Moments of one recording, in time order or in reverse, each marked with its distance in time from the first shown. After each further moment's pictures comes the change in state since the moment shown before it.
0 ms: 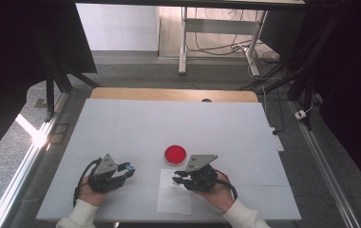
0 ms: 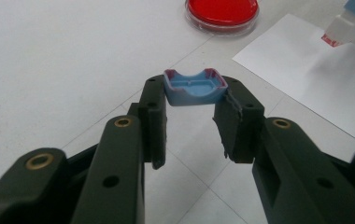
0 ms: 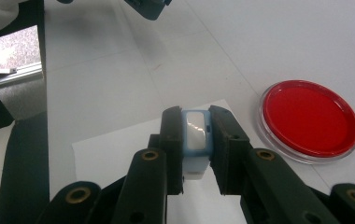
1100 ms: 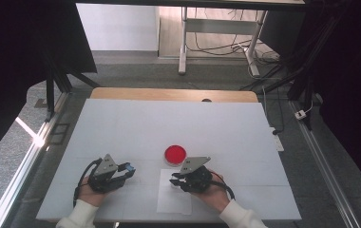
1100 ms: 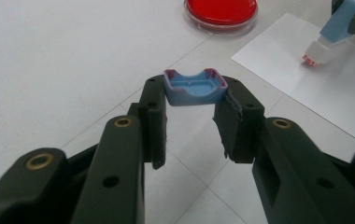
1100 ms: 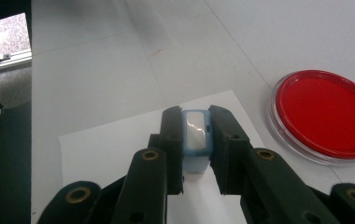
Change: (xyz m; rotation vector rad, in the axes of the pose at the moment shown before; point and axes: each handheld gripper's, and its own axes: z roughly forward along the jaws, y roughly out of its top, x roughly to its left) left arm -0.001 0.000 0.000 0.002 0.000 0.001; right arm 0.001 -0.004 0.018 0.042 -0.001 -0.025
